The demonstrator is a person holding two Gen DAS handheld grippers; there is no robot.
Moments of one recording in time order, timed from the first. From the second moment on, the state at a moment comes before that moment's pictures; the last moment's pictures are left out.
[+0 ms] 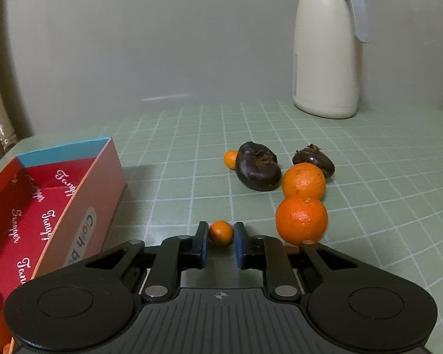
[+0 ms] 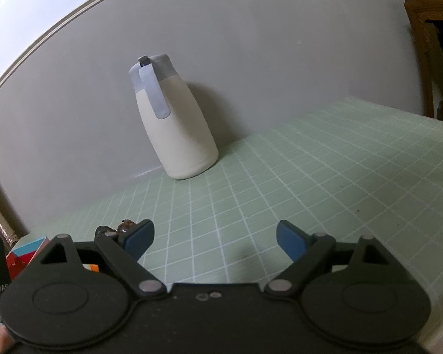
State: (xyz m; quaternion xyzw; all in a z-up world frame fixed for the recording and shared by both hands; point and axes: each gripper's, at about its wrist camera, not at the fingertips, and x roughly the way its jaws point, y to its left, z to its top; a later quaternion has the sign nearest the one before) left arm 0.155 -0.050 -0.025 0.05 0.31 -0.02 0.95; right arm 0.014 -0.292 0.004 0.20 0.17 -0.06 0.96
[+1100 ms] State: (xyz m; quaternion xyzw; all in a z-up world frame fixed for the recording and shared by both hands) left arm 0.104 0.113 -0.002 -0.02 0.27 0.17 0.95; right arm 0.055 -0.171 -0.006 0.10 0.20 0.02 0.97
